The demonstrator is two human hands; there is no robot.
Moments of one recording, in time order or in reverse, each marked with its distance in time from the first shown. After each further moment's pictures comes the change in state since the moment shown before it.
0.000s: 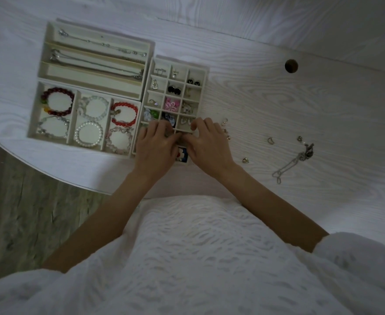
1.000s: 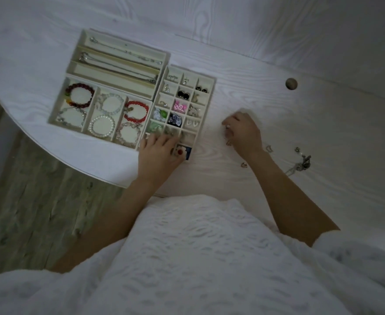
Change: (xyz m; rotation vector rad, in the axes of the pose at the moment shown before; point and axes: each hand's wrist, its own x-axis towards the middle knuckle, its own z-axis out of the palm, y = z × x) left_hand -0.031 0.016 -0.002 -0.053 -0.028 -0.209; right_hand 0.002 0.083 -0.007 0.171 -0.085 0.263
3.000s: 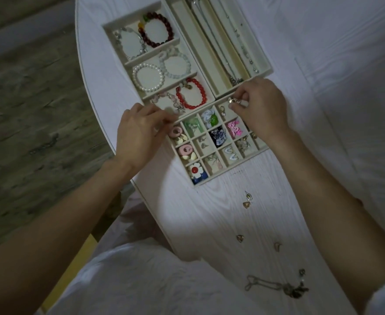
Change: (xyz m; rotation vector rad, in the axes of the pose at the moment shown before) left_hand -0.013 -0.027 0.007 -0.191 0.351 -0.679; right_hand 0.155 -0.114 0.008 -0.111 -0.270 -0.749
